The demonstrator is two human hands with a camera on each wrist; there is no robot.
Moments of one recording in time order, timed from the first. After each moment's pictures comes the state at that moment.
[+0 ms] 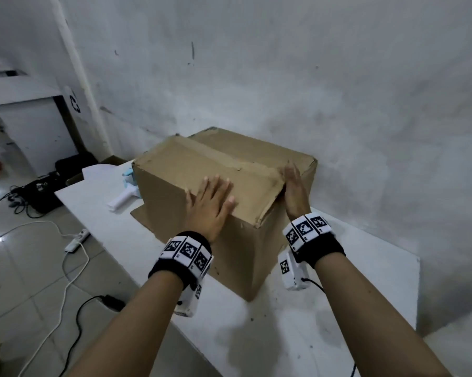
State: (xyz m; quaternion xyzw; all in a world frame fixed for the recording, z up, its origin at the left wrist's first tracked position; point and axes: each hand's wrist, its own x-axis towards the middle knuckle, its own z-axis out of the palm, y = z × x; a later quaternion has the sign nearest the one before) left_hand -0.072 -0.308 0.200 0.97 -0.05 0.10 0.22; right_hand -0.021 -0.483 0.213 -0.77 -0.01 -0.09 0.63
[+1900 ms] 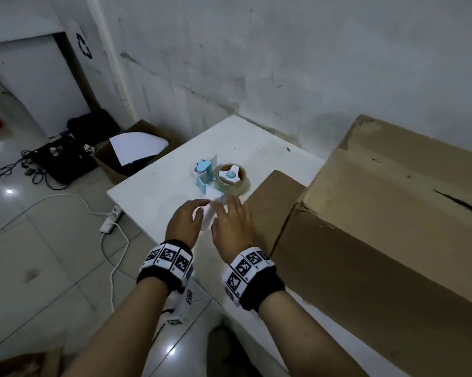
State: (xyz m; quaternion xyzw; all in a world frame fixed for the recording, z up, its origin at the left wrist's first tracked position) left_hand 0.109 0.075 0.078 0.89 0.07 0.08 0.45; right_hand 0.101 -0.042 0.104 -0.97 -0.18 0.00 0.19
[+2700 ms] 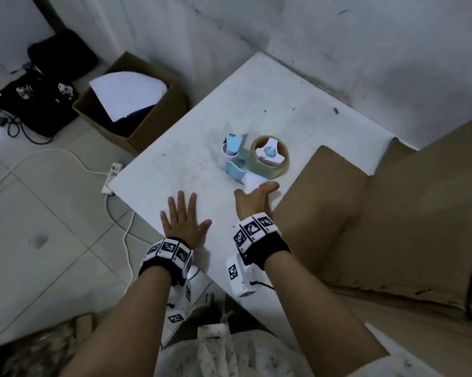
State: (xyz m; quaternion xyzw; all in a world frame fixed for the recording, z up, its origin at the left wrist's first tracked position) left_hand 0.186 0.177 -0.032 0.94 0.12 -0.26 0.18; right_hand 0.235 0.049 0.033 -0.79 0.34 0.12 0.49
